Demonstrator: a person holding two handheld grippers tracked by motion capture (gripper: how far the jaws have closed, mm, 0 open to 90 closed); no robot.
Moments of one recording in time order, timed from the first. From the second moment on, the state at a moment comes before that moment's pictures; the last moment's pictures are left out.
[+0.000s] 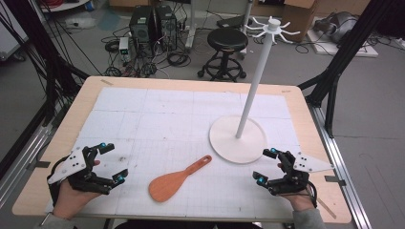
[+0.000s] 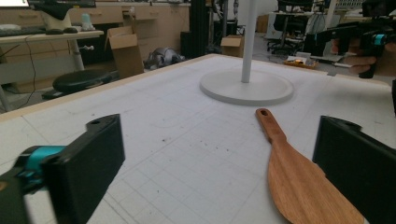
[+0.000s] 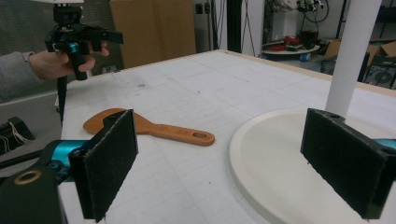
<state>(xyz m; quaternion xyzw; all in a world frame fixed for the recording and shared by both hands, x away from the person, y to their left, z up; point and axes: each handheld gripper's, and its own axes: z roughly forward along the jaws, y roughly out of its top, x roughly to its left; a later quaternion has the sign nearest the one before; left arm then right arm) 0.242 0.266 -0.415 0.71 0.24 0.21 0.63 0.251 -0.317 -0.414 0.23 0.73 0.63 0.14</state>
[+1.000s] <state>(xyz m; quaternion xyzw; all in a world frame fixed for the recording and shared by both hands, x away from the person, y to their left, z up) 0.241 0.243 -0.412 0.76 0.24 0.18 0.58 0.252 -0.314 -0.416 0.24 0.74 0.62 0.14</state>
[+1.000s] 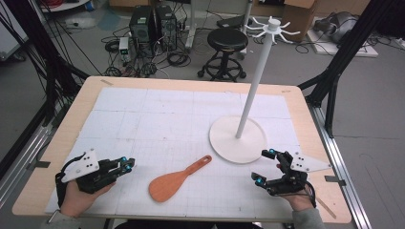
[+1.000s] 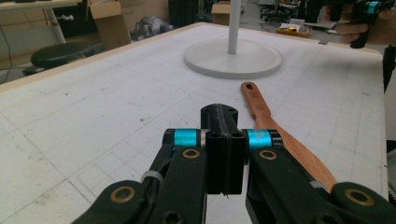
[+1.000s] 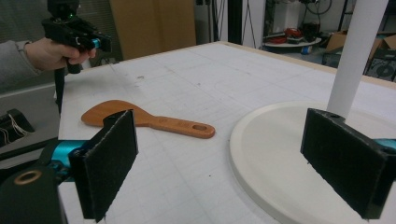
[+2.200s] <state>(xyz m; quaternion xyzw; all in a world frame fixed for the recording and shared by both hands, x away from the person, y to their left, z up) 0.269 0.133 -0.424 0.81 0.19 0.07 0.55 0.254 -0.314 -0.417 0.24 0.74 0.62 0.14</state>
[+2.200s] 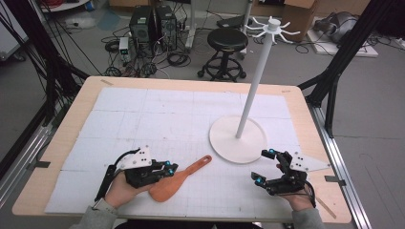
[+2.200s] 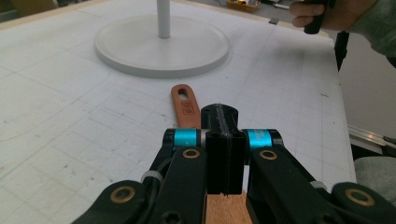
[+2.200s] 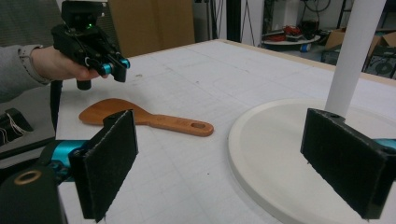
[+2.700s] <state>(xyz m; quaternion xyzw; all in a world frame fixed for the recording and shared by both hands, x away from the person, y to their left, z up) 0.274 0.104 -0.434 0.85 0.19 0.04 0.49 0.255 -0.313 -0.419 0.24 0.74 0.61 0.13</state>
